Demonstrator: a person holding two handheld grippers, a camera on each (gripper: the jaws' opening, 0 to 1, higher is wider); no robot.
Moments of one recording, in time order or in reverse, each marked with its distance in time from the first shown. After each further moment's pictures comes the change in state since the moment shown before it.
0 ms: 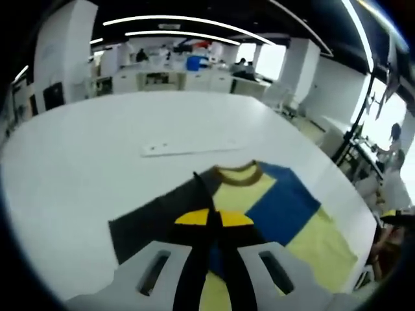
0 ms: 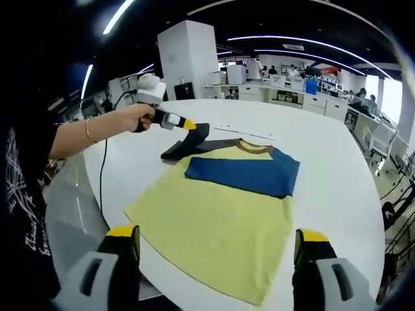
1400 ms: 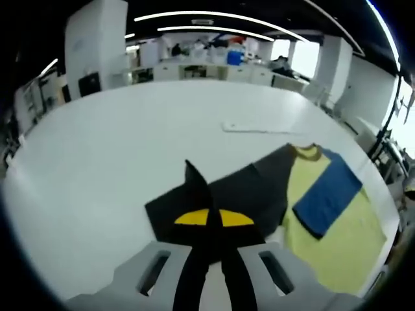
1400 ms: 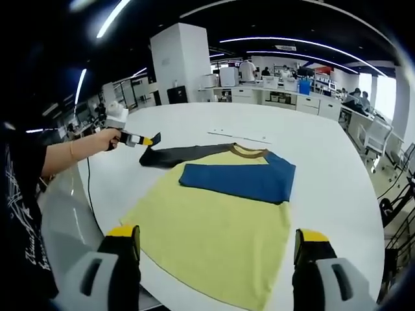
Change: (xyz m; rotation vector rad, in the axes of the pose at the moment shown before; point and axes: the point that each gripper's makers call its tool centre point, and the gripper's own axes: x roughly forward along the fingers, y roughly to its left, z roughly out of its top) left arm -0.063 0.133 -0.049 -0.031 0.028 0.238; right arm 0.009 -0.004 0.015 0.025 -0.029 -0.030
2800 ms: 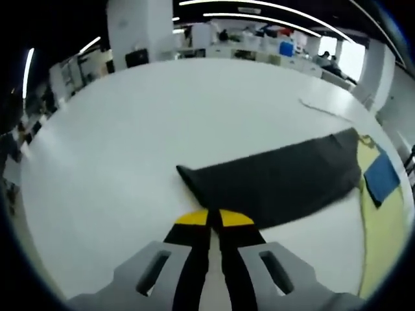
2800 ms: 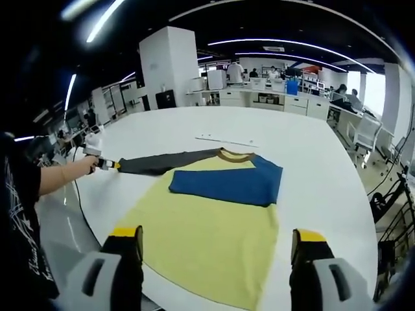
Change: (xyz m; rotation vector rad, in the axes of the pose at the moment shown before) left arm -0.036 0.141 -0.087 -0.144 0.090 0.289; right arm -0.009 -0.011 0.008 0.049 -0.010 -0.071
